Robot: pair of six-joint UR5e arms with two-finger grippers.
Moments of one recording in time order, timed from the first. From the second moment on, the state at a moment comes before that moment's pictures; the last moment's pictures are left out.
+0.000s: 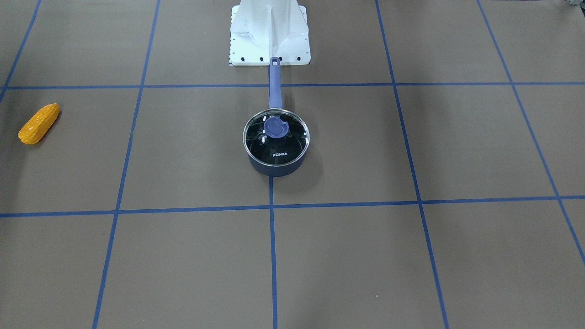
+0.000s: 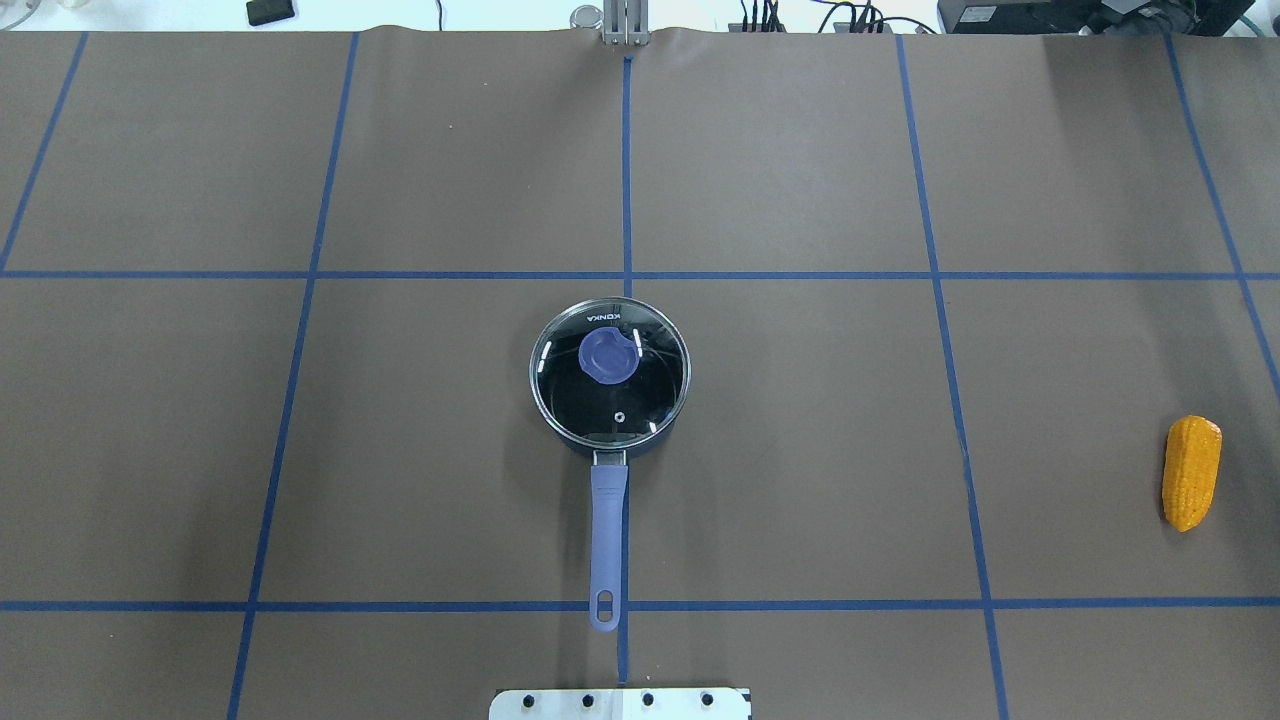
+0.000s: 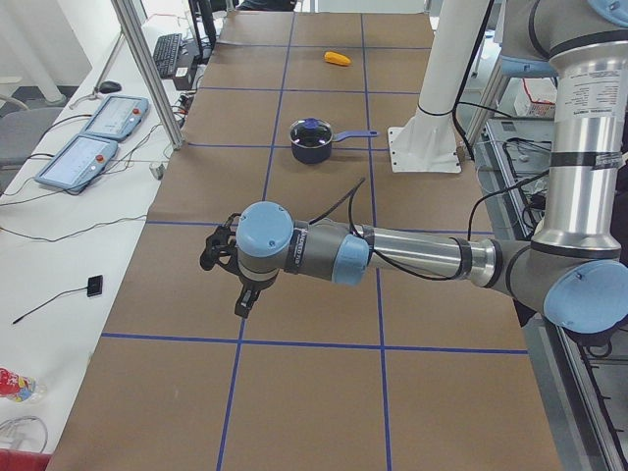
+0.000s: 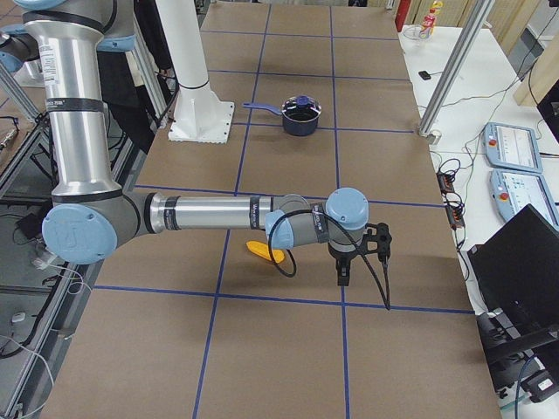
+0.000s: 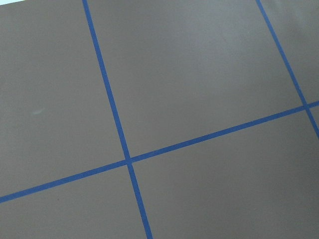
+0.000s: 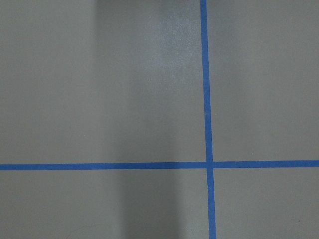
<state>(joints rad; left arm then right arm) -1.68 -1.56 -1.71 -1.68 -2.53 0.18 1.55 -1.50 1.54 -1.38 2.43 0.22</state>
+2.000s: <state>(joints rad) -1.30 -1.83 -1.89 -1.69 -2.44 -0.66 1.14 -1.76 1.71 -1.04 2.32 0.84</state>
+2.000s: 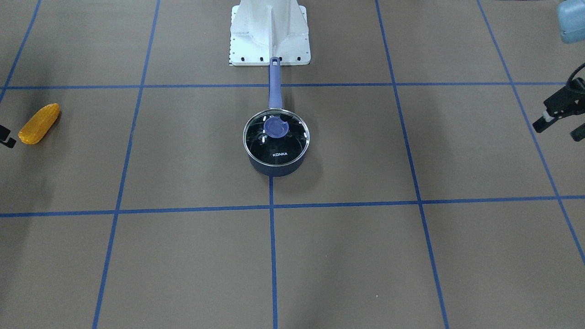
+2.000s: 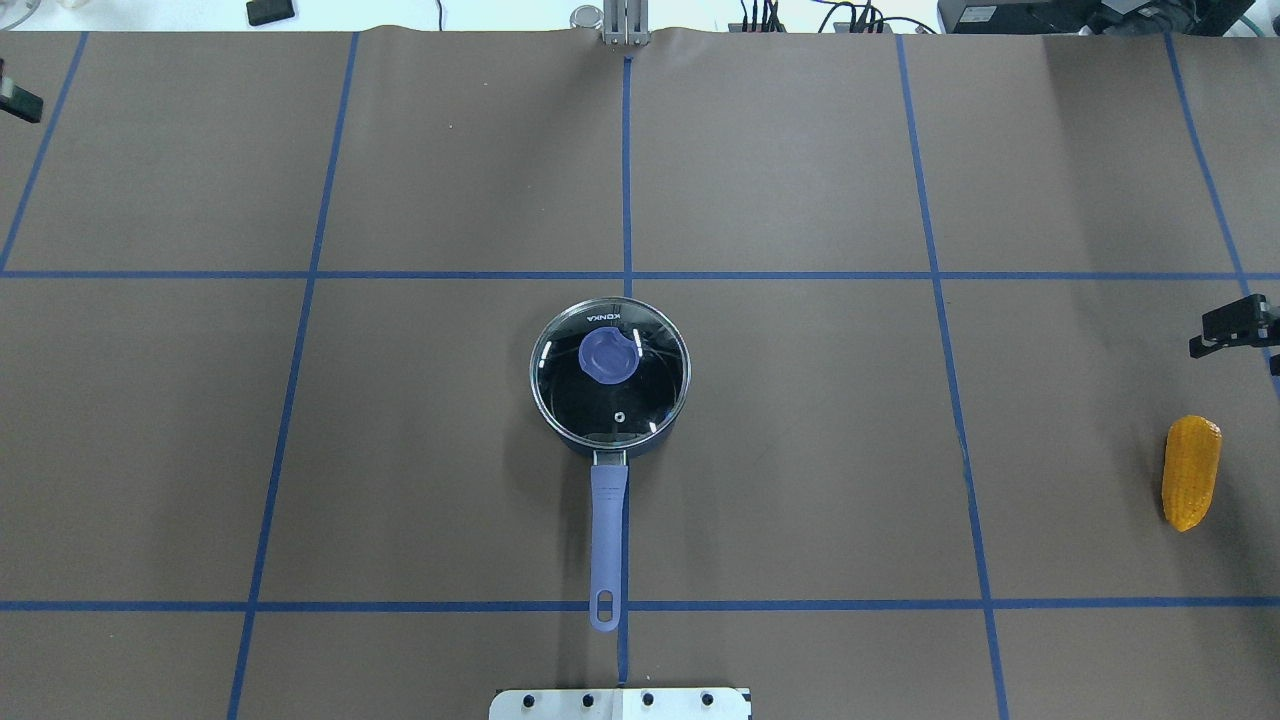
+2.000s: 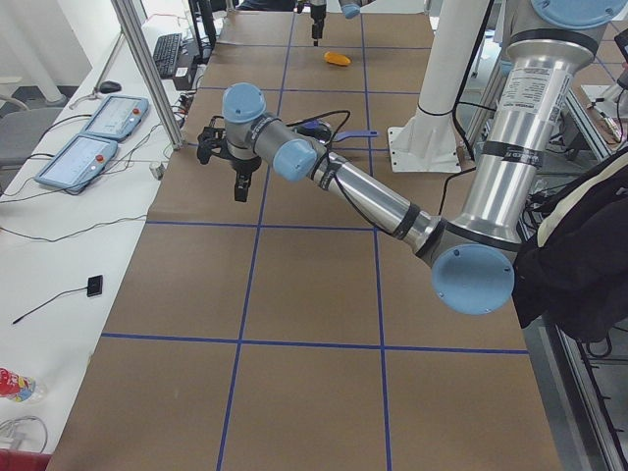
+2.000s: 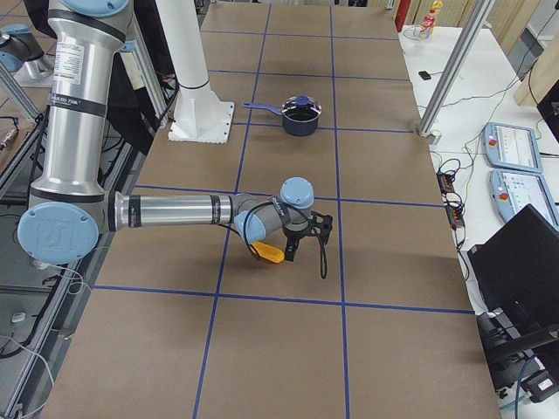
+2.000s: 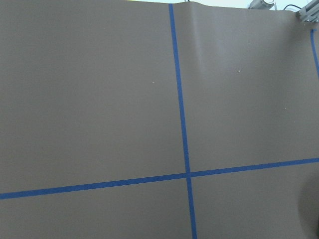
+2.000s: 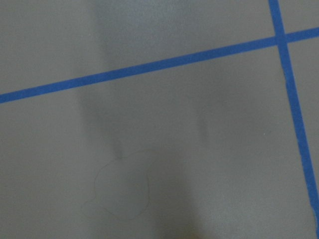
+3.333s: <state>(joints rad) -0.86 -2.22 -1.89 -1.51 -2.15 -1.16 0.93 -1.87 1.68 -0.81 2.19 0.99</state>
